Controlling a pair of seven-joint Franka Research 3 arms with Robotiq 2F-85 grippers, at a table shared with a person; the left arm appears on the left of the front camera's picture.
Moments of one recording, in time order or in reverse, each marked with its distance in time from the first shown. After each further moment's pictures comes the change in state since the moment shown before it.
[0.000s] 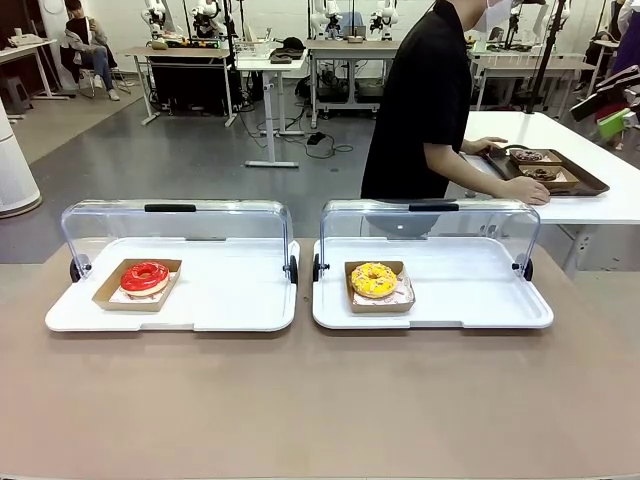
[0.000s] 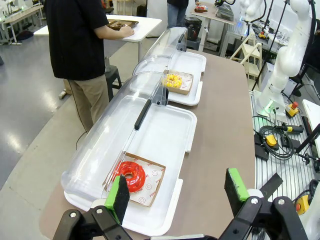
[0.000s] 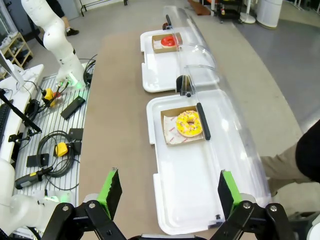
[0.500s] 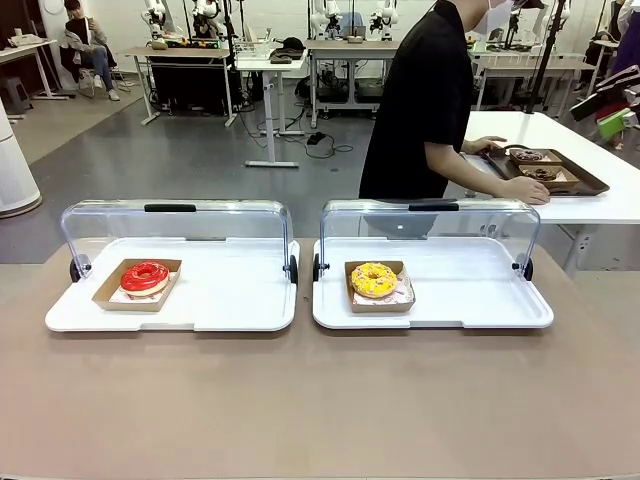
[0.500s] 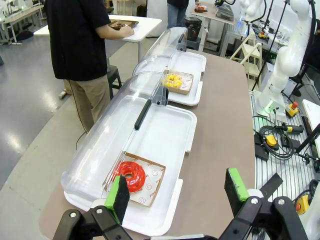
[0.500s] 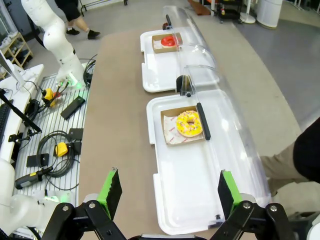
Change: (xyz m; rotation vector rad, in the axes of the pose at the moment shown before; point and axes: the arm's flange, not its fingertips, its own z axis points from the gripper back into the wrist) left arm 0.000 0.000 0.000 0.000 0.000 0.000; right arm 0.000 0.000 0.000 0.000 0.000 0.000
